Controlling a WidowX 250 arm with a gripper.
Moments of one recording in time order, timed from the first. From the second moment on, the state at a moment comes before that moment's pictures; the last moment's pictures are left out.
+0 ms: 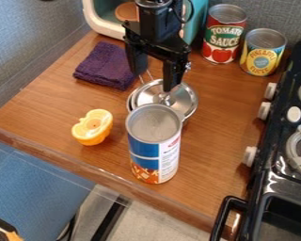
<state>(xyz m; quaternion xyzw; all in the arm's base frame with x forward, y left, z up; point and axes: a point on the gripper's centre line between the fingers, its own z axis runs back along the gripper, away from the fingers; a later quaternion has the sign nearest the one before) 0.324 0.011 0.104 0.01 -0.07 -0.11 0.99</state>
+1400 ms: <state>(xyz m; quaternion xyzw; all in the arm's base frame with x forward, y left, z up) 0.395 0.159 0.056 0.06 -0.08 0.06 0.99</state>
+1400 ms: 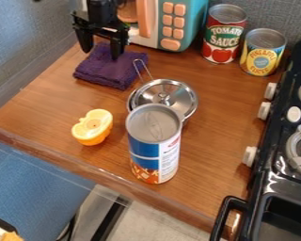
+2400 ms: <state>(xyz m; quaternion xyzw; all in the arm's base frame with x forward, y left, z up) 0.347 0.186 0.027 0.04 -0.04 0.03 1.00</state>
